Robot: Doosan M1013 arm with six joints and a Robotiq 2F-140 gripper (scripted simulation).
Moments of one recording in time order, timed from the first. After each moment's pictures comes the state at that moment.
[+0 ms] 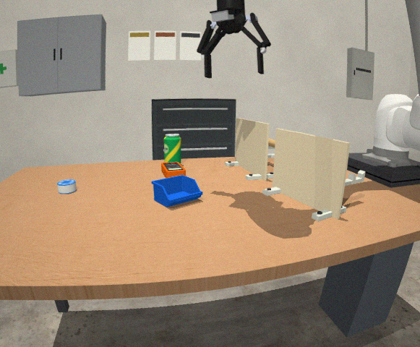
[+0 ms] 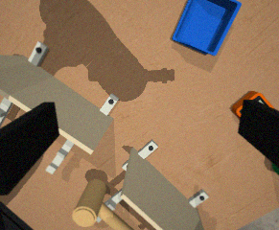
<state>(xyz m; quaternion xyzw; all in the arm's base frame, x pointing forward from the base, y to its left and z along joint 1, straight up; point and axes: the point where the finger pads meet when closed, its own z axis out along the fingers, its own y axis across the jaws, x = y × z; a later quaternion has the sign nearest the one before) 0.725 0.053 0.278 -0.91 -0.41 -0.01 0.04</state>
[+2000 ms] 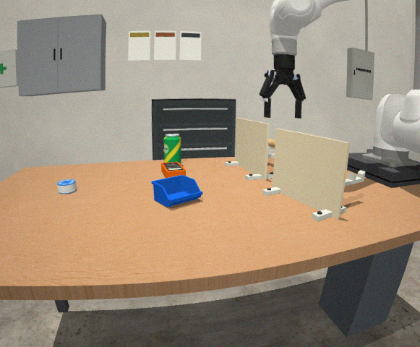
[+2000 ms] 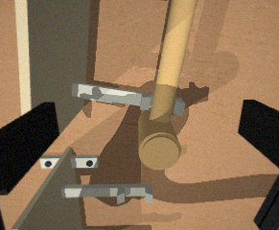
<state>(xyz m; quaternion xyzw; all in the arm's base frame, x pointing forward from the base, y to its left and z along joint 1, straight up) 0.471 -0.124 0.157 -0.78 0.63 0.00 0.00</state>
